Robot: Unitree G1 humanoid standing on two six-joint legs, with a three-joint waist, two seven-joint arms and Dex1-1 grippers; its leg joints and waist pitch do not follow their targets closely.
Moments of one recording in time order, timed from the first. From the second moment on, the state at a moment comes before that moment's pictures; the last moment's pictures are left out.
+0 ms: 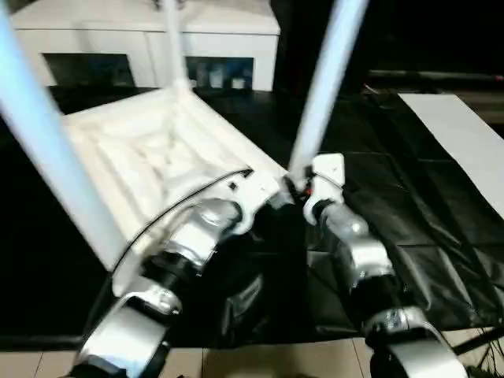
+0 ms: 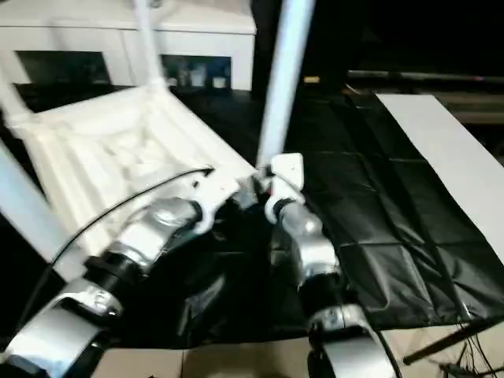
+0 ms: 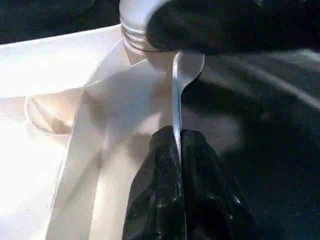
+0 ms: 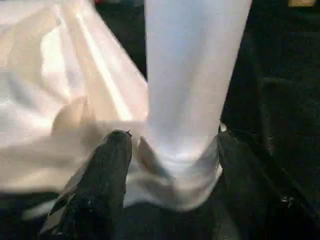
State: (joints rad) left arm -0.71 0.13 -0.33 0.67 0.13 0.31 -0.52; right arm -0.56 -0.02 0.04 0.60 0.06 0.17 0.14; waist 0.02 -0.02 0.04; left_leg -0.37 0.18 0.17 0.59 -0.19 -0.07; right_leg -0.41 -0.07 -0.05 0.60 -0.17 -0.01
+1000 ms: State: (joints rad) left arm -0.50 0.45 -0.39 0.31 0.03 0.21 -1.03; right arm -0.35 -0.38 0.22 0.28 0.11 0.18 0.79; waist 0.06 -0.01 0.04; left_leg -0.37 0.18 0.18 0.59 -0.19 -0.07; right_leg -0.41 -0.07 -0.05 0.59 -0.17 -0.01
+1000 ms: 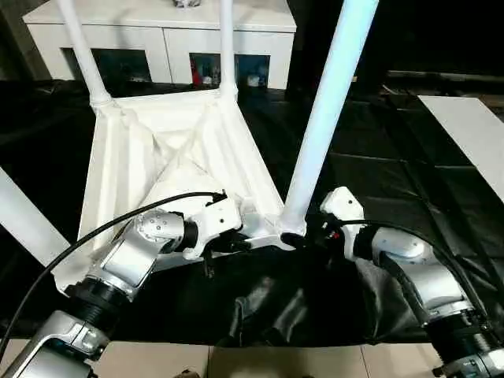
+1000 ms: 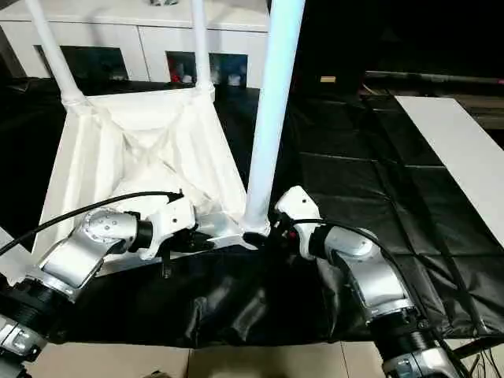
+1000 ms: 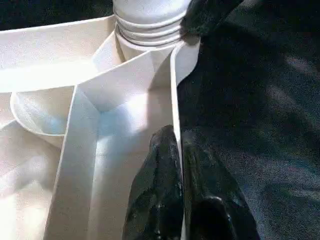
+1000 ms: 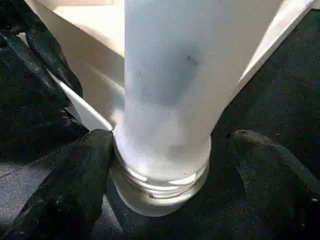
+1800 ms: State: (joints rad) left arm -0.48 0.46 -0.39 0.29 0.03 0.22 -1.03; right arm -0.36 -0.31 0.20 0.34 0.13 0.17 0.80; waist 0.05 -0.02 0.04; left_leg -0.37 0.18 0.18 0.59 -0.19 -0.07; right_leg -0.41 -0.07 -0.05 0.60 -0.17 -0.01
